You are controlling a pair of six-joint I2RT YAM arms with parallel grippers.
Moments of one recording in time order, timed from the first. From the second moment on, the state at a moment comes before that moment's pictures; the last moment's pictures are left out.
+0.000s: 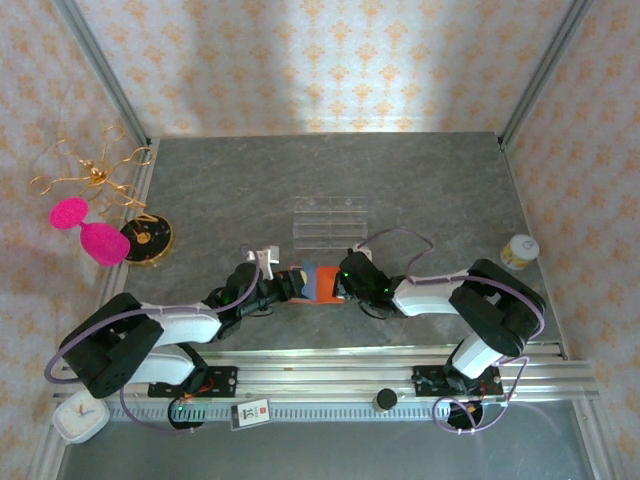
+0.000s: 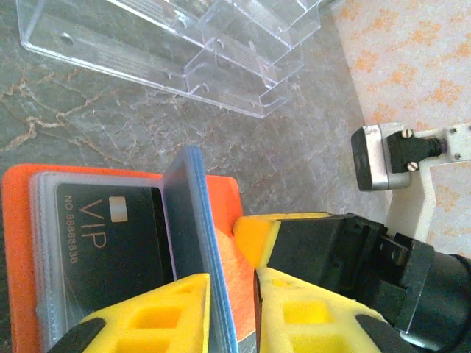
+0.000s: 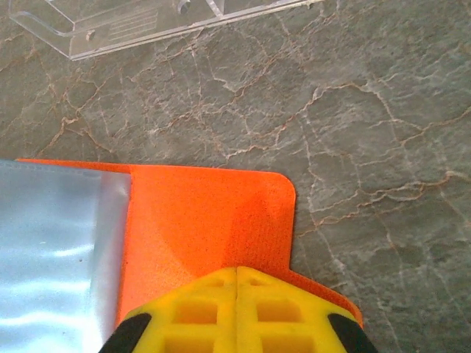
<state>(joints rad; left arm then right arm) -0.65 1.30 0.23 0.65 0.15 -0.93 0.87 1.59 0.58 0.19 0.10 0.86</state>
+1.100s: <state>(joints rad) -0.65 1.38 0.24 0.63 0.14 -0.92 0.86 1.49 0.50 0.30 -0.02 0.83</state>
